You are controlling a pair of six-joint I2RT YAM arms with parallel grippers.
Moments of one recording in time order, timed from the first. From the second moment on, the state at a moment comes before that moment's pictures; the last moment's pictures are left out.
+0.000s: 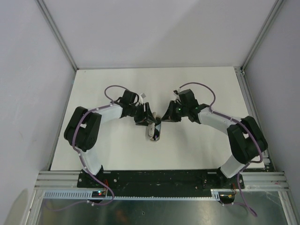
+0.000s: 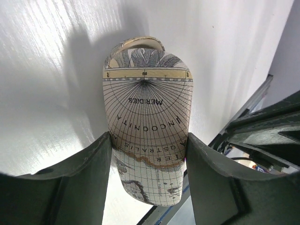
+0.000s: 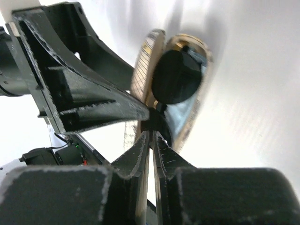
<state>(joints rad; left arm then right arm) -0.41 1.80 1.01 -0.18 0.63 -0.61 0.54 1.65 1.01 -0.11 -0.44 0.74</state>
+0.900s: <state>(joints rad) -0.62 1.92 1.38 -0.58 0.02 -0.48 0.39 1.47 0.79 -0.17 -0.43 0.64</state>
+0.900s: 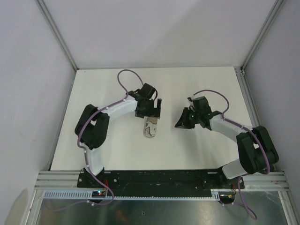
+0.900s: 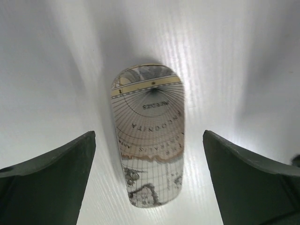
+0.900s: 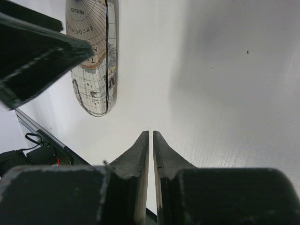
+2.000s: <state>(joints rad) -0.64 0.42 0.62 -0.29 -0.33 -0.48 0.38 0.56 0.73 -0.30 0.17 0.46</state>
